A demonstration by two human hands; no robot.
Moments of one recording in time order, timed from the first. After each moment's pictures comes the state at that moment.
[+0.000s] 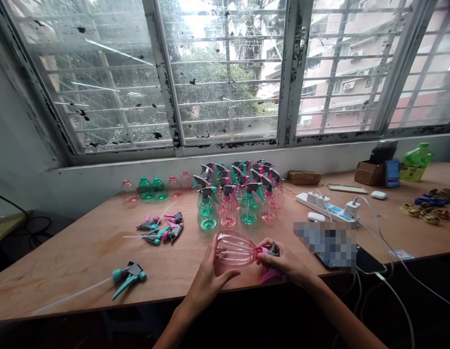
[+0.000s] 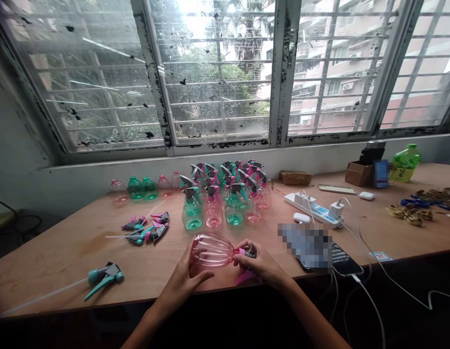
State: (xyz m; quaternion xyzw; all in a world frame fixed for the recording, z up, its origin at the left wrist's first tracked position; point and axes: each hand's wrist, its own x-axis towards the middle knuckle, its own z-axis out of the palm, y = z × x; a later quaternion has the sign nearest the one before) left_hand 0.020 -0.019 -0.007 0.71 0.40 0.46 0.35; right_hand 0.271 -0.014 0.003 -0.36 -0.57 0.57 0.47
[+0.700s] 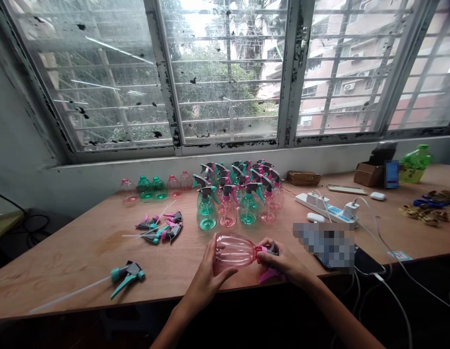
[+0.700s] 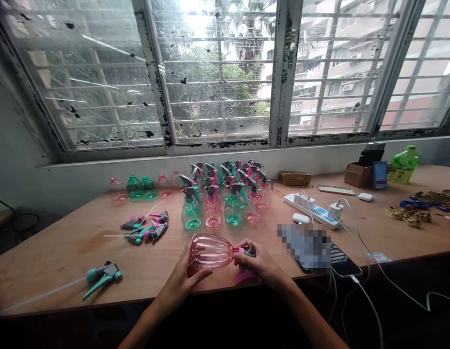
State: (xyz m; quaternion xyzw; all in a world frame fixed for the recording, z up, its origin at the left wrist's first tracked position) left_hand 0.019 -0.021 -0.006 0.73 0.40 0.43 0.33; right_hand 0.274 -0.007 -0.007 -0.35 -0.57 0.58 0.47
